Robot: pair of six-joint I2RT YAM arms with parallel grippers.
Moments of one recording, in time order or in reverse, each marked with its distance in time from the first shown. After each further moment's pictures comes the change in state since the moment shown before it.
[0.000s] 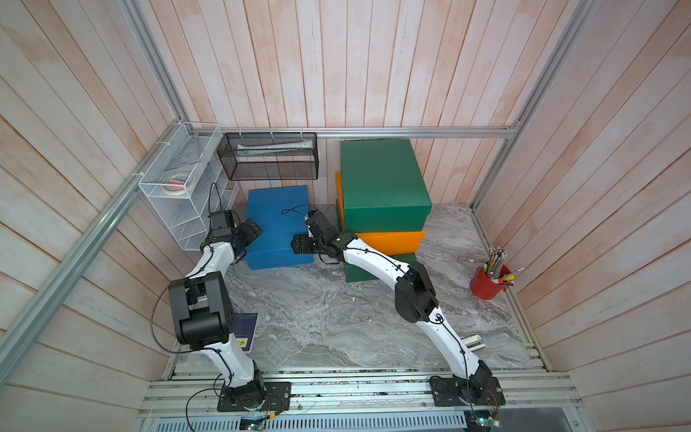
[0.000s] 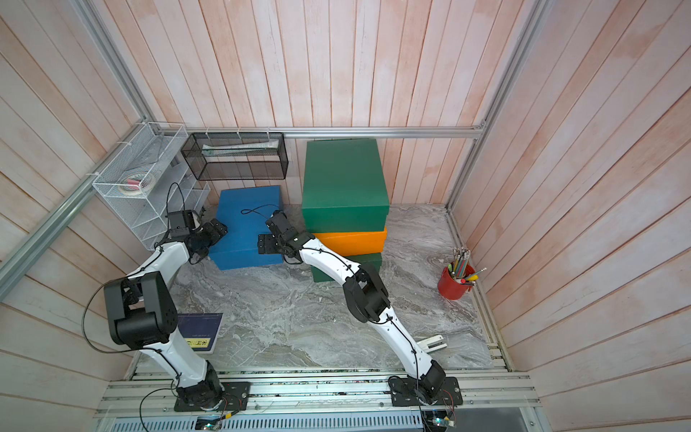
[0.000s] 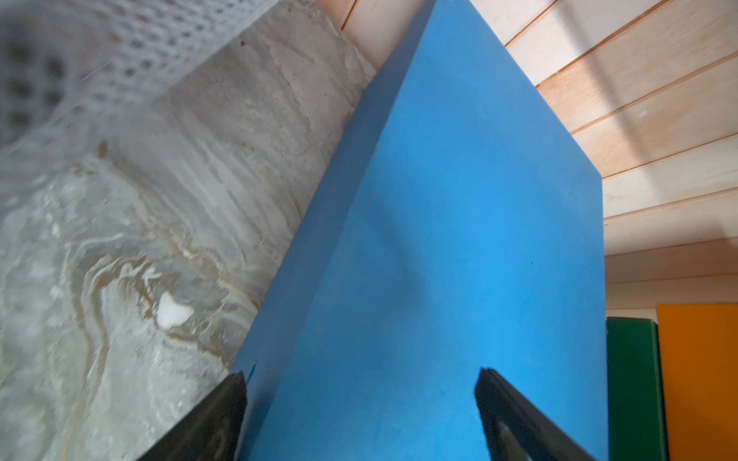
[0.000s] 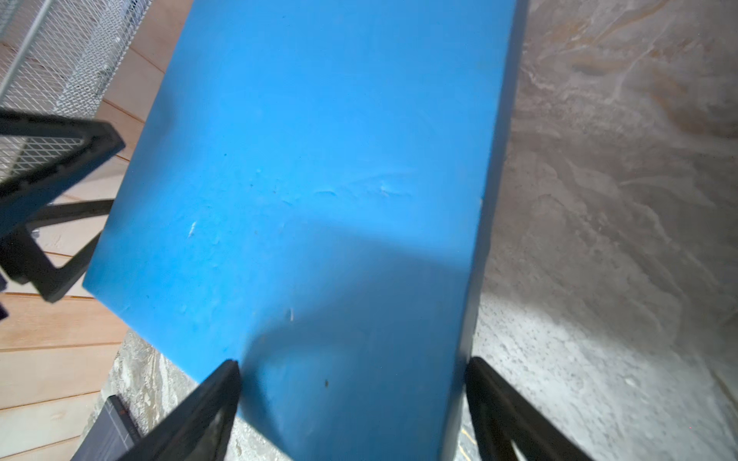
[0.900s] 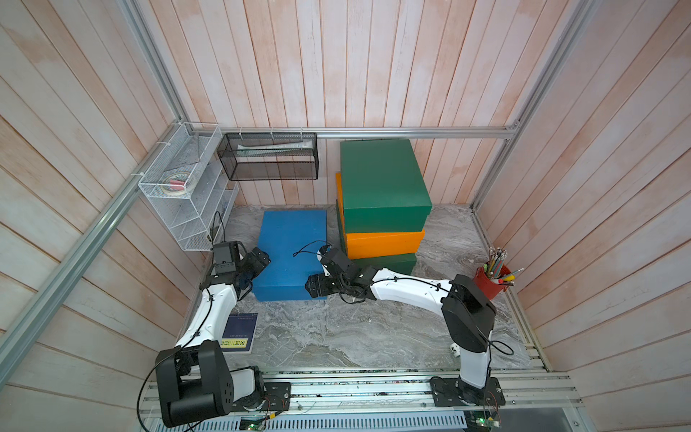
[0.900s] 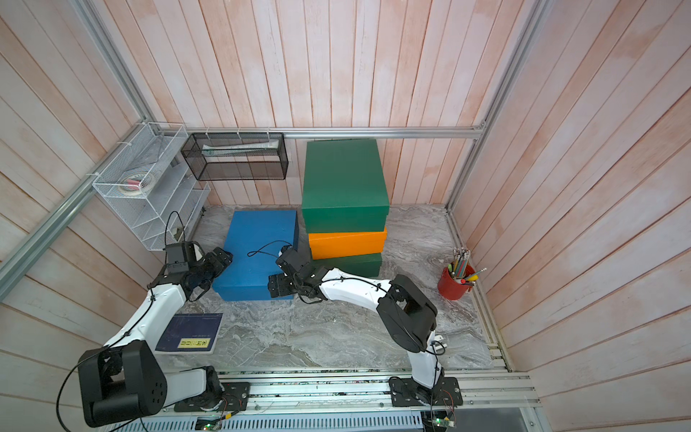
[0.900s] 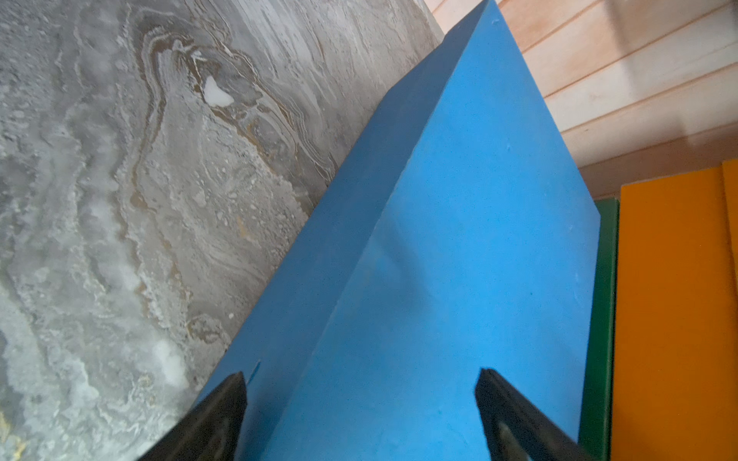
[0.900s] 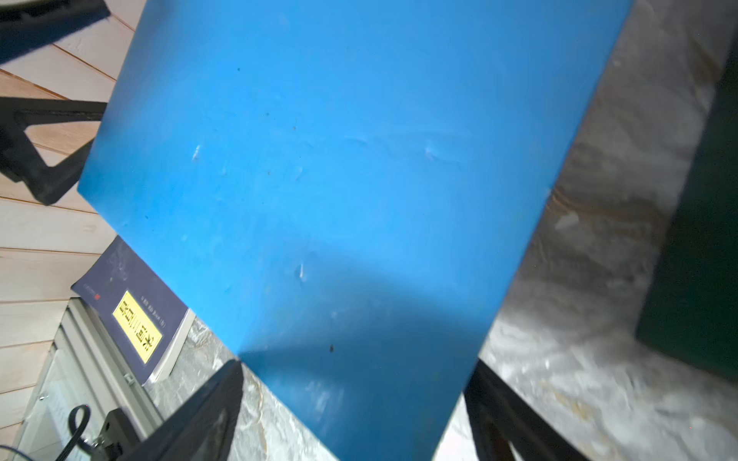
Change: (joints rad) left arm -0.077 -0.502 -0.438 -0.097 0.007 -0.097; right arm 0.139 -0.595 -0.903 0.194 -0.001 0.031
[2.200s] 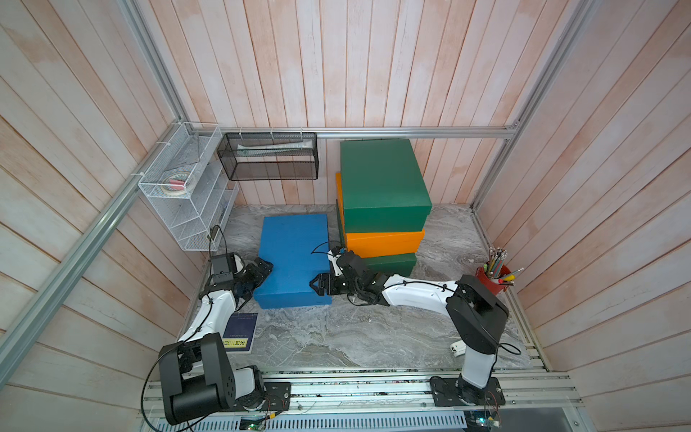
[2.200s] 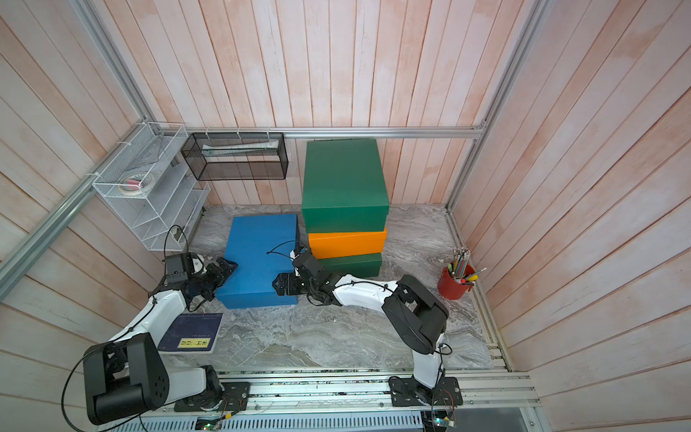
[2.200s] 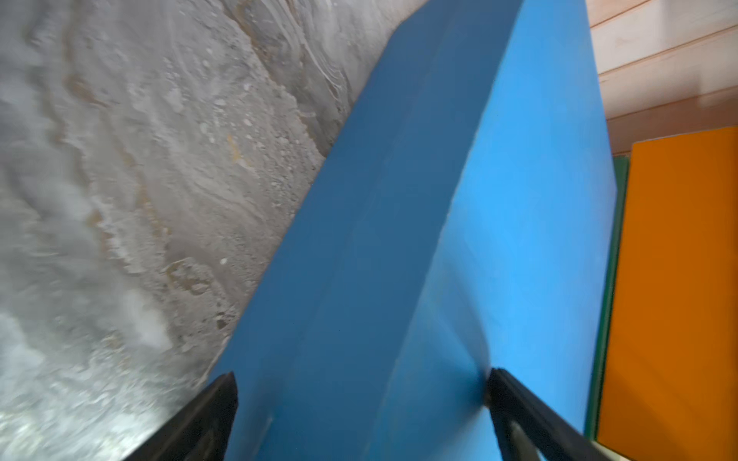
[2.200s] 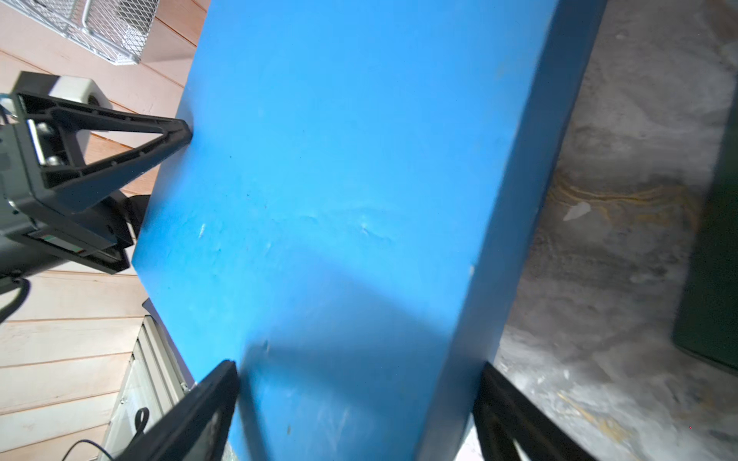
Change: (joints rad) left arm 0.090 0.060 -0.111 0.096 0.214 0.002; right arm -0.063 -0.033 -0.198 0.314 -0.110 0.101
